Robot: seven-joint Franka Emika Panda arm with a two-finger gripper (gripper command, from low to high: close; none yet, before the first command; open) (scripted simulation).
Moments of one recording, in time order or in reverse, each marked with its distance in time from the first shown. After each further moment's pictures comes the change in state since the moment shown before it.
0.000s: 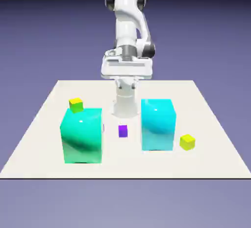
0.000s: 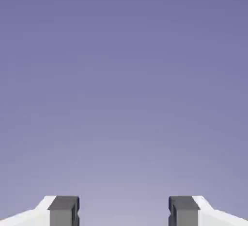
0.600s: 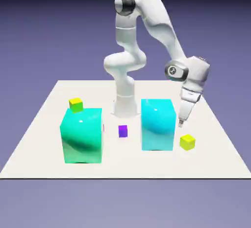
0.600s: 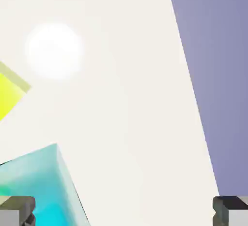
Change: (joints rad) arm 0.558 0.652 0.105 0.396 -0.521 -0.678 -0.242
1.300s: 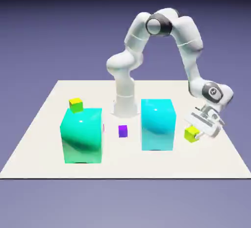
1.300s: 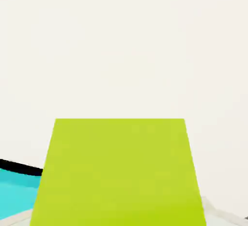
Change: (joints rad) arm 0.251 0.267 0.094 0.161 -0.348 -0.271 -0.064
